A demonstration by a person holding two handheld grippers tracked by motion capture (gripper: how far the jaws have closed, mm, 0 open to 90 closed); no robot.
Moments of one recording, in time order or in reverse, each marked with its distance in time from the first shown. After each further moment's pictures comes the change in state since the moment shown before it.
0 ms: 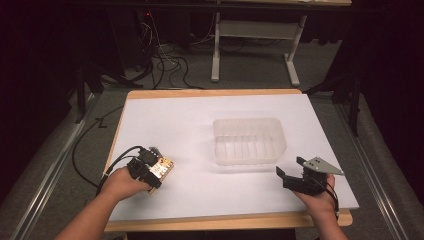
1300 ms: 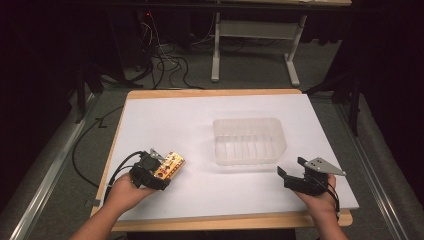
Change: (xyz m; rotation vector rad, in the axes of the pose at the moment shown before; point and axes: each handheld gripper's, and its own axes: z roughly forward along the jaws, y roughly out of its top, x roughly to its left) left arm -0.031 -0.016 -0.014 -0.338 0.000 0.007; right arm -0.002 -0.001 -0.001 -0.007 -0.004 0.020
